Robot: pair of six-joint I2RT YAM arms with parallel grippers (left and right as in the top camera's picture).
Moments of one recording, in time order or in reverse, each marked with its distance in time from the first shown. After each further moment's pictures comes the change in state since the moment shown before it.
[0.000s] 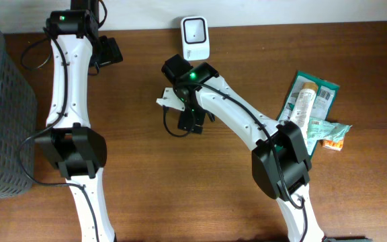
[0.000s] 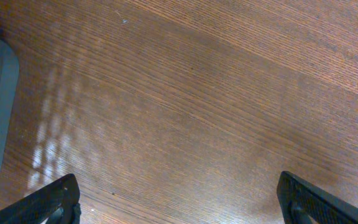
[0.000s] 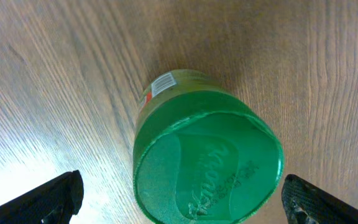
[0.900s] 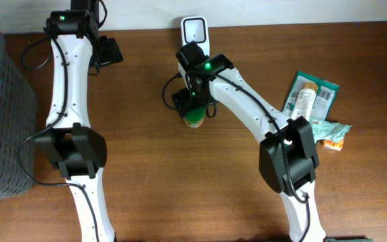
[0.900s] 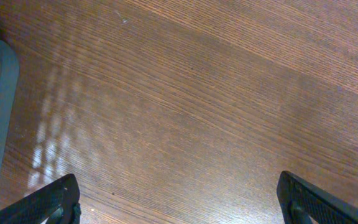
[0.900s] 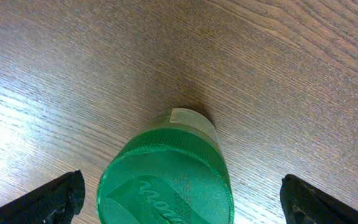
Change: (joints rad) left arm 0.000 0.000 0.000 0.000 0.000 0.000; right arm -0.085 -0.002 -0.005 0.104 -0.171 0.769
